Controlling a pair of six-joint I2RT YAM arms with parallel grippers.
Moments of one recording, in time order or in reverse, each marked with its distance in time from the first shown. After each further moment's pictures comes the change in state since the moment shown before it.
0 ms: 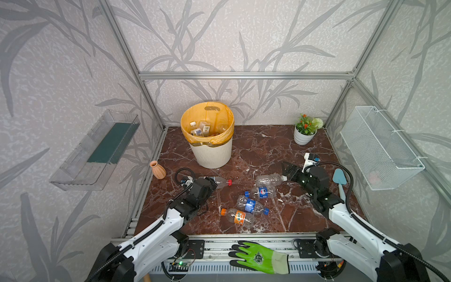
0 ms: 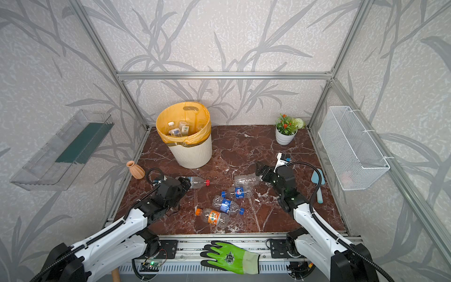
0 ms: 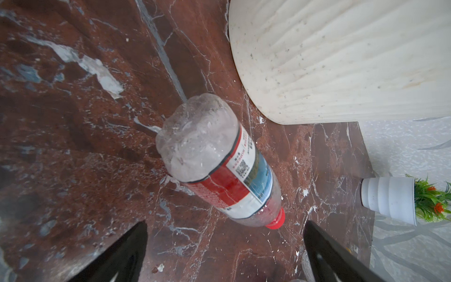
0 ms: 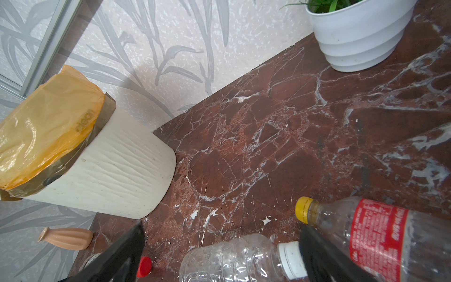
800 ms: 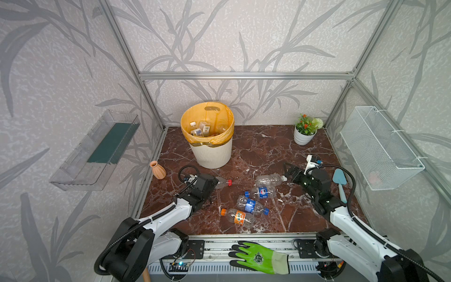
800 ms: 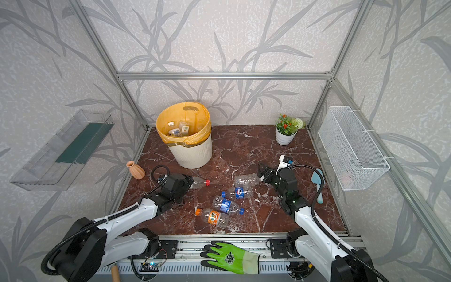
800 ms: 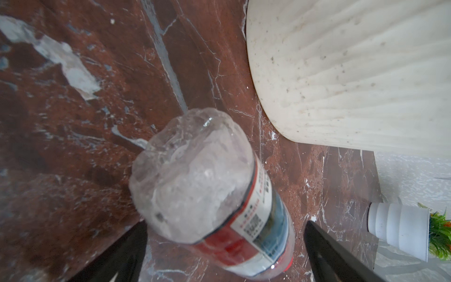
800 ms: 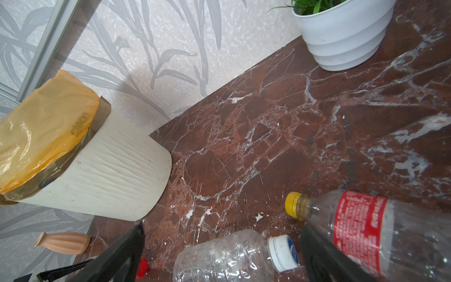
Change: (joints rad) left arm 0.066 0.251 0.030 0.182 0.032 -0.040; right arm -0.024 -0.051 -0.039 -0.006 -0.001 0.007
